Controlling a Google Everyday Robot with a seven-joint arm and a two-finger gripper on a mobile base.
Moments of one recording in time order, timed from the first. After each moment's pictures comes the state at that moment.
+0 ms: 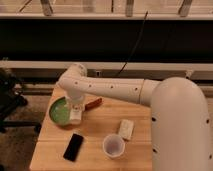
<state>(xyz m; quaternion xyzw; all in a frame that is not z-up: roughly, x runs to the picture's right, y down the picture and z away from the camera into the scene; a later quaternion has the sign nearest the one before) -0.164 0.101 0.793 -0.17 -0.26 -0.63 0.71</state>
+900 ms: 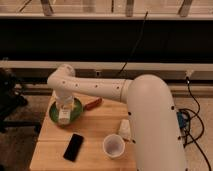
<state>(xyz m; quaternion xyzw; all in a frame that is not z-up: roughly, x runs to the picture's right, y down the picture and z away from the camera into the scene) -0.226 0.108 0.822 -0.17 -0.28 -0.63 0.70</state>
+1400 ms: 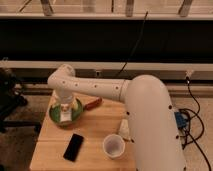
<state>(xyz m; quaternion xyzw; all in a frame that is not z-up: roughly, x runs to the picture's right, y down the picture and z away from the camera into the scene) -0.219 0.105 0.828 -0.17 -0.28 -0.63 0.70</state>
